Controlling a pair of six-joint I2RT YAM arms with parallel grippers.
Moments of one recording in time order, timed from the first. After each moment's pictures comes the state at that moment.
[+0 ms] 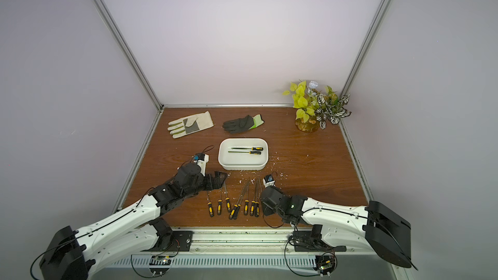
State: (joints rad) left arm -0.70 0.91 0.44 -0.16 -0.02 -0.71; right arm 1.15 1.13 0.42 -0.31 0.28 0.77
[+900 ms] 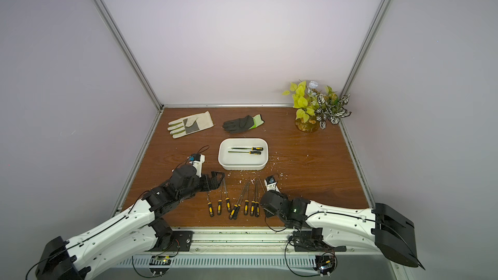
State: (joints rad) left arm -0.70 0.83 0.46 -0.24 -0.03 -0.74; right arm 1.21 1.00 0.41 -0.40 0.42 0.78
